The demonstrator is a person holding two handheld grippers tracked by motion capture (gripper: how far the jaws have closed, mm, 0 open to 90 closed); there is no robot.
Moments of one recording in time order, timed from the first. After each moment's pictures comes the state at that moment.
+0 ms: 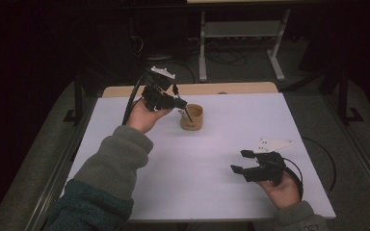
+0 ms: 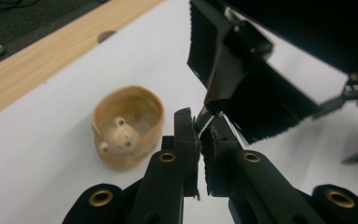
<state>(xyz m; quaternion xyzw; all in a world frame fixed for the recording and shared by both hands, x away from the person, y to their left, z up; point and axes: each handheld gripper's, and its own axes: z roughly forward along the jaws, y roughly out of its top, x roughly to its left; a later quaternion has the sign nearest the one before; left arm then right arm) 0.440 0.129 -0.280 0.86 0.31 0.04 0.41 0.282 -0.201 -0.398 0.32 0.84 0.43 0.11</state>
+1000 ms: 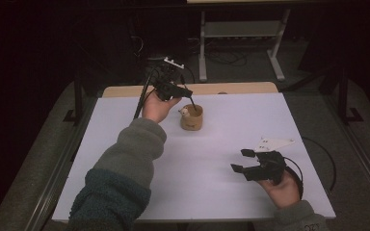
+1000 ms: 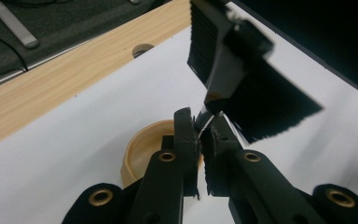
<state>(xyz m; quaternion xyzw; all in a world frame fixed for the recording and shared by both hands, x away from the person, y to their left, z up) 0.479 0.102 -0.293 0.84 0.37 0.07 0.39 0.284 -0.202 -0.397 0.32 0.83 0.44 0.11</state>
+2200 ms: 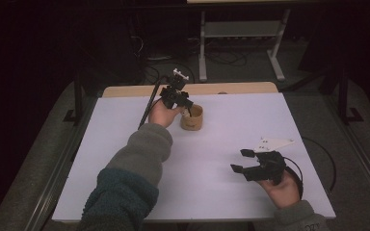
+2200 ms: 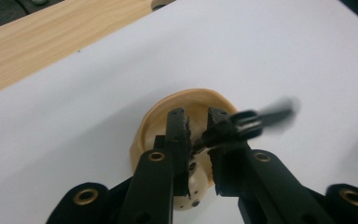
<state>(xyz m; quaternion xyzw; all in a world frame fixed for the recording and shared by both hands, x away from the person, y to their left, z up) 0.497 0.093 -0.340 0.85 0.40 0.07 0.32 0.284 -0.202 -0.397 0.31 0.84 0.44 0.11</state>
